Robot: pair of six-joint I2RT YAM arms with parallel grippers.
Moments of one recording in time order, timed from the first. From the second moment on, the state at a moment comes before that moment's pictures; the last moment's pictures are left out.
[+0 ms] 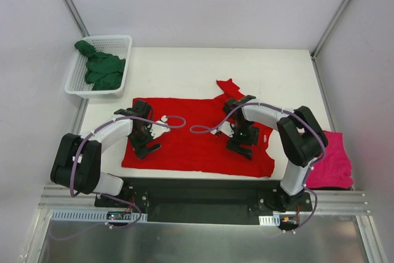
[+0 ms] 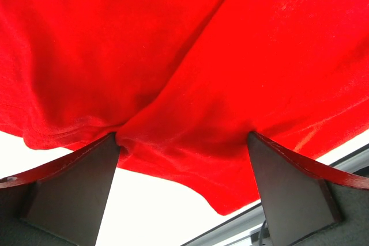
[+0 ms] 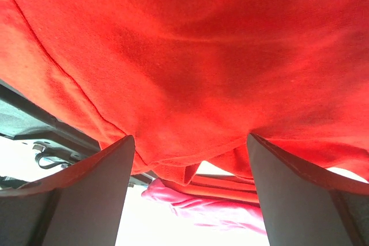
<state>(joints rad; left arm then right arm) -0.29 1.41 0.72 -0.77 0.09 0.78 0.62 1.81 1.13 -1.12 -0.01 -0.60</state>
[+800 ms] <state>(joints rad) -0.32 1.40 0.72 -0.91 0.12 0.77 0.61 1.81 1.13 -1.15 -0.03 -0.63</state>
